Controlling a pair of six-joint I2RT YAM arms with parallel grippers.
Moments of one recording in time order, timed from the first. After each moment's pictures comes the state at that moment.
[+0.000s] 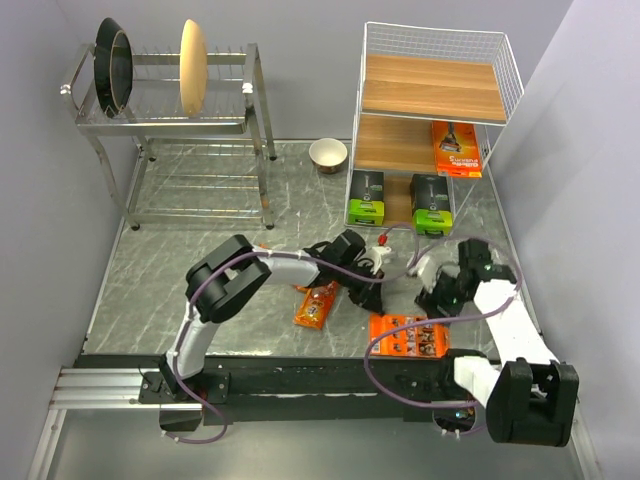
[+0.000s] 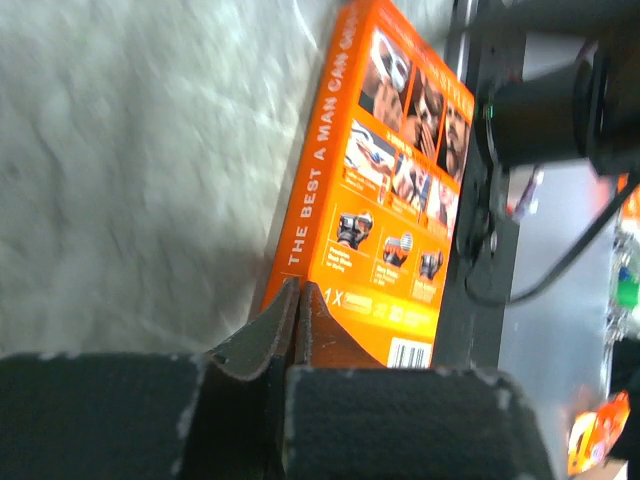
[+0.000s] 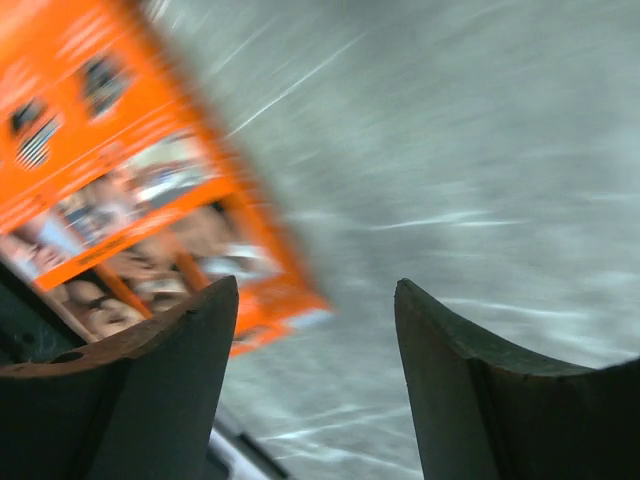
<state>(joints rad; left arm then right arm) -0.95 2.11 1.26 0.13 0.76 -0.32 -0.09 1.02 0.61 -0.92 -0.37 -1.06</state>
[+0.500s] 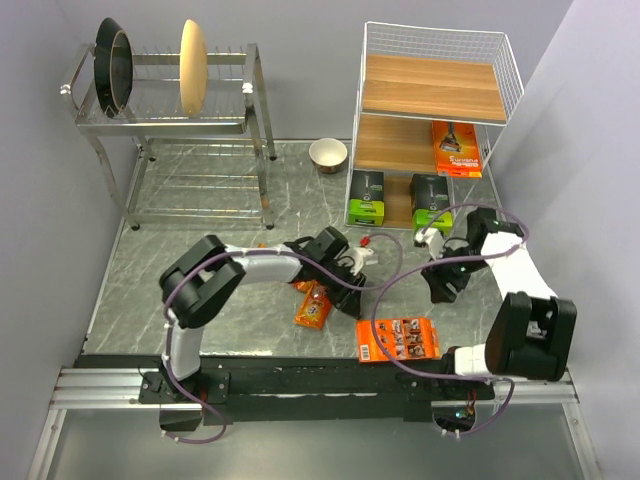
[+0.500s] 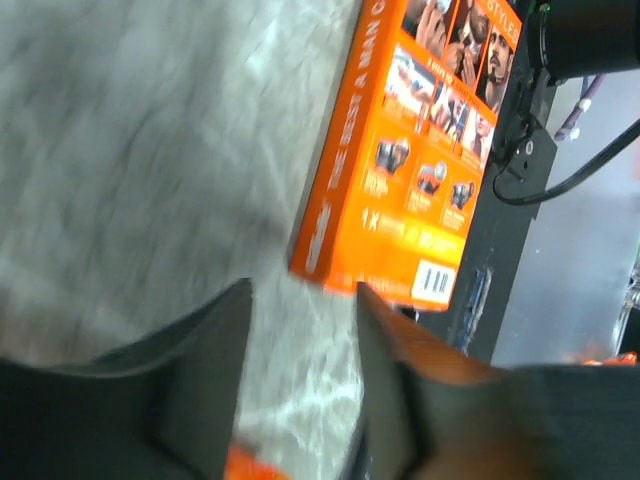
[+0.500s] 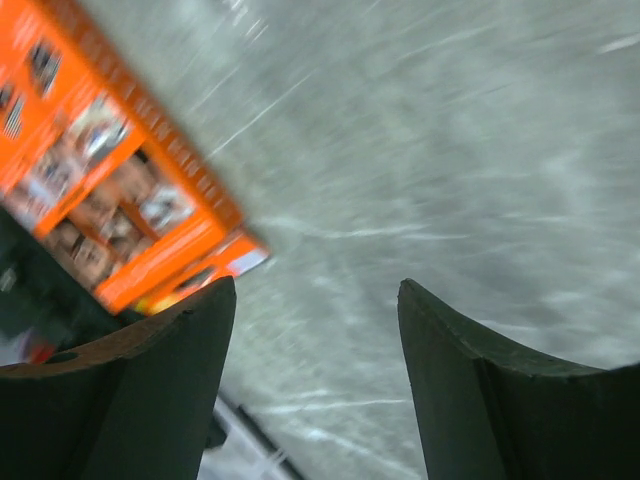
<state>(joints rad) -0.89 1.94 1.16 -0.13 0.73 -0.18 -0.17 1.36 0.93 -1.11 -0.46 -1.12</state>
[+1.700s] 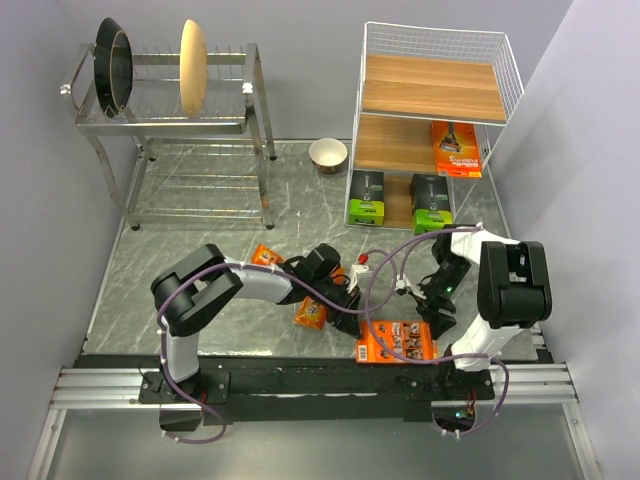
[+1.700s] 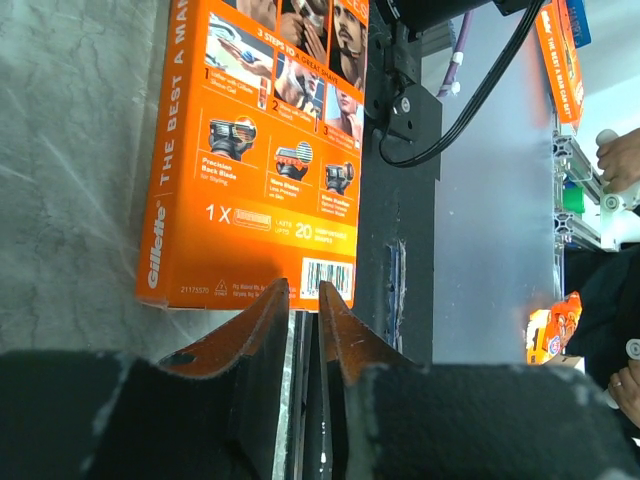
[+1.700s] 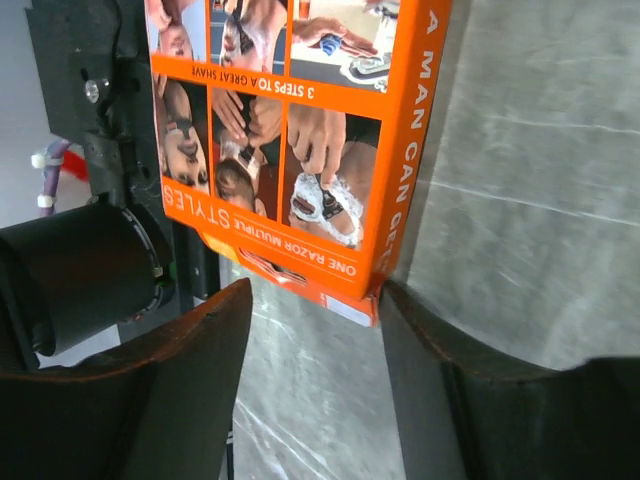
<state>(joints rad) -0.95 1.88 0.93 0.24 0.92 -0.29 -0.02 1.69 0.86 -1.32 -0.40 -1.68</state>
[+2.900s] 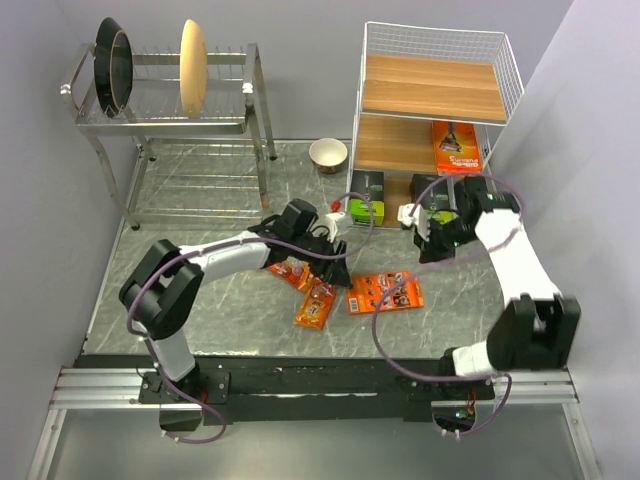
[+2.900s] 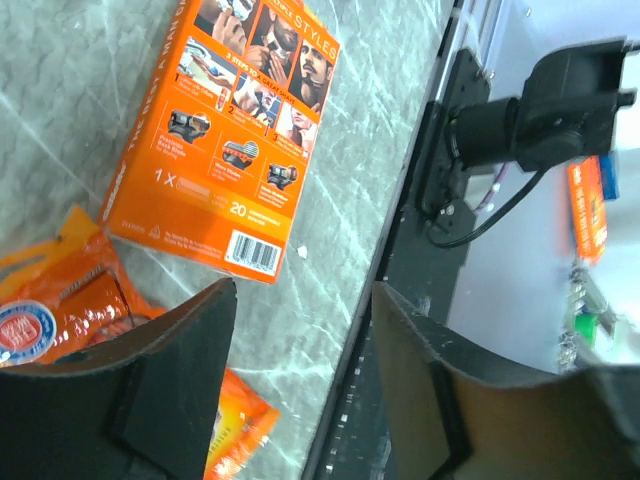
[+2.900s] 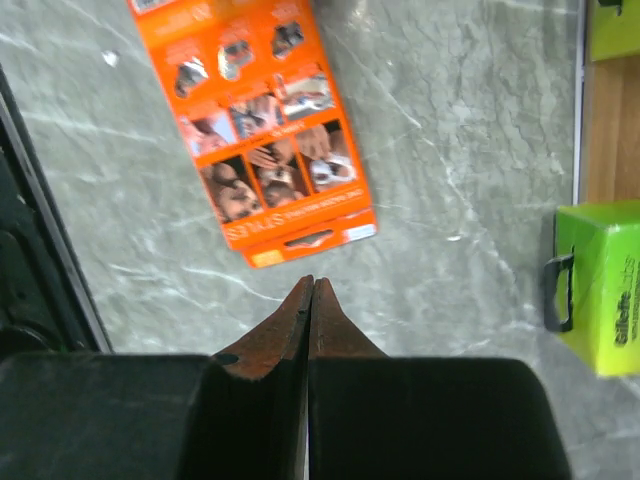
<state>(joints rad) -0.73 1.75 1.10 -0.08 0.79 -0.28 -0.01 1.40 1.22 -1.23 -0.59 -1.32</state>
